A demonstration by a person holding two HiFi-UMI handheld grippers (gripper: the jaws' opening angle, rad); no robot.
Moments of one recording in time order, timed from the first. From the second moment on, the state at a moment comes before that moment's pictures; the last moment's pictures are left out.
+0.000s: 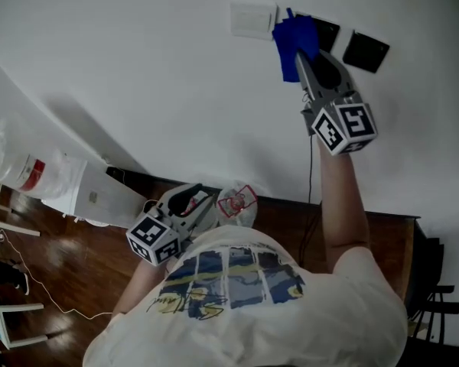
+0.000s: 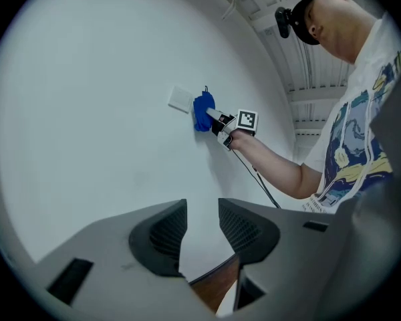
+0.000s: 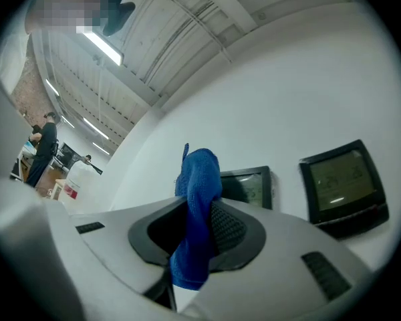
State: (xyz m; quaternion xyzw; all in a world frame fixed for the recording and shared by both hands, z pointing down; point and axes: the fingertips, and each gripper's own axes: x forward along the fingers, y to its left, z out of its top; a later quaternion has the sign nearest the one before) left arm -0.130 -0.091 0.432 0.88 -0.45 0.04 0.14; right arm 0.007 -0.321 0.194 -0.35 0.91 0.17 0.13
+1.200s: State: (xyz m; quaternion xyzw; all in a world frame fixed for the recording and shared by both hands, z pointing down) left arm -0.032 -0.133 0.436 0.92 -0.37 0.04 0.13; right arm 0.249 -0.342 0.197 -0.52 0.83 0.16 0.12
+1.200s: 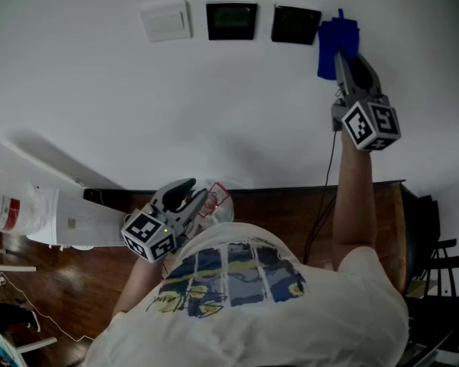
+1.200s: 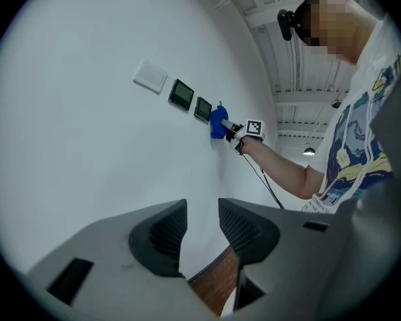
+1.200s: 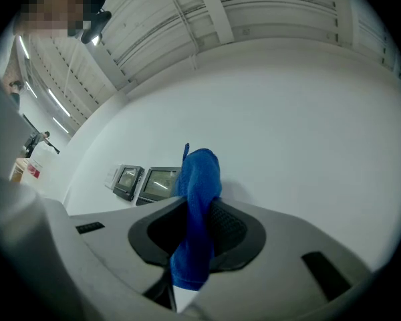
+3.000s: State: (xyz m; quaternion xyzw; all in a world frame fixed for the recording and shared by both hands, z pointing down) left arm -0.103 -0.018 0.432 0.93 -0.34 0.06 0.14; right arm 0.146 0.028 0.328 -0.52 0.85 0.07 0.00
